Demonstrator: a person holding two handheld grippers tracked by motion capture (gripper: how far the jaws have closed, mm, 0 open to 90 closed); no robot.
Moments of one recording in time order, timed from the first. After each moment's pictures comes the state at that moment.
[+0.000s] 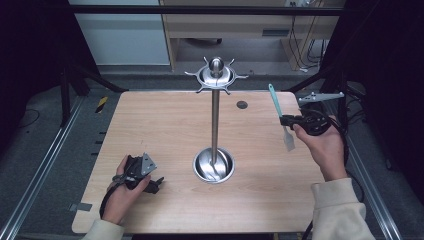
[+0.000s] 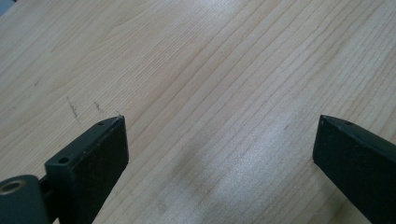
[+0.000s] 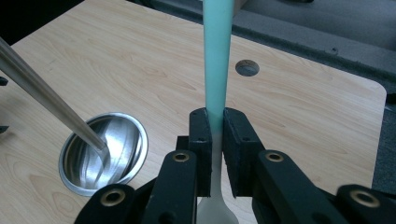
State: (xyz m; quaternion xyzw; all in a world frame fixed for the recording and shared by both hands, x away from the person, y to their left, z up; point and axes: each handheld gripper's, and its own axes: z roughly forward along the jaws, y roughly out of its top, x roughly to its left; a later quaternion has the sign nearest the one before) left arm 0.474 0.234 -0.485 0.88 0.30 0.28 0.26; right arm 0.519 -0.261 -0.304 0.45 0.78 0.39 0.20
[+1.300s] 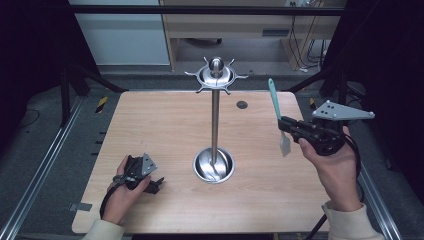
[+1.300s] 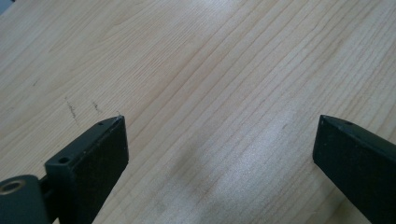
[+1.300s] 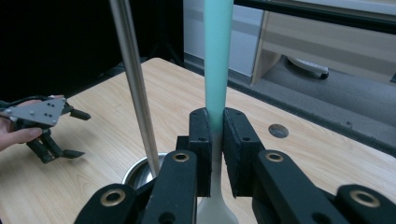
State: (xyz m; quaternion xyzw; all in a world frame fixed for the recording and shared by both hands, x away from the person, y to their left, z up) left arm 0.473 0.233 -0.486 0.88 0.30 0.28 0.25; right arm 0.434 -0.238 -0.257 0.36 0.75 0.50 0.24
